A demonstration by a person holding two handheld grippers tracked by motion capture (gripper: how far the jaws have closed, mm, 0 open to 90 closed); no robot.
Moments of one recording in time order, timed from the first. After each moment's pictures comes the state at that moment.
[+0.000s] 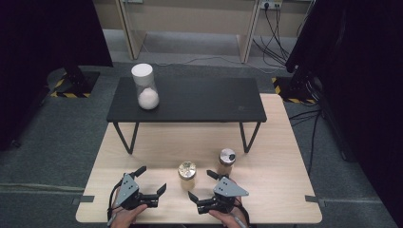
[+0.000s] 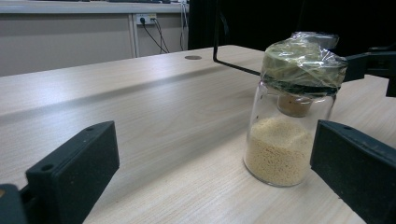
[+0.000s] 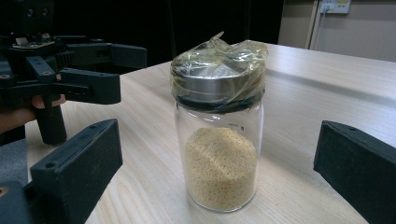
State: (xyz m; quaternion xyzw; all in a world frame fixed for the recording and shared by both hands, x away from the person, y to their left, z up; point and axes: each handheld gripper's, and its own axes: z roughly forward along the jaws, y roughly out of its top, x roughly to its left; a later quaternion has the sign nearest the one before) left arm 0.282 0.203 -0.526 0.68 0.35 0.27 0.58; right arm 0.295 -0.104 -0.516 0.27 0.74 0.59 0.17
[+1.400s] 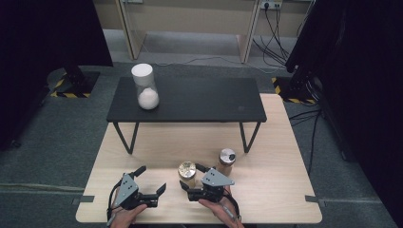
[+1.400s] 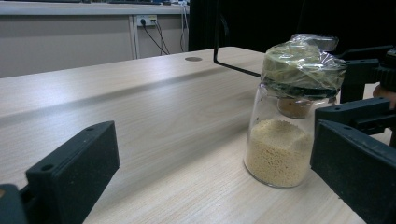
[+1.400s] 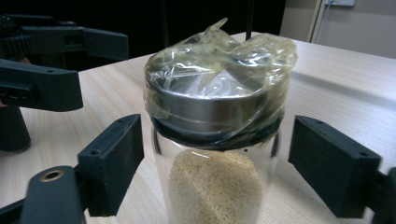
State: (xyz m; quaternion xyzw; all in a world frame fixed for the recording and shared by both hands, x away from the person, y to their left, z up) left arm 0.282 0.204 -0.525 0.68 0.35 0.27 0.58; right arm 0.322 -0.074 -0.522 0.26 0.76 0.56 0.17
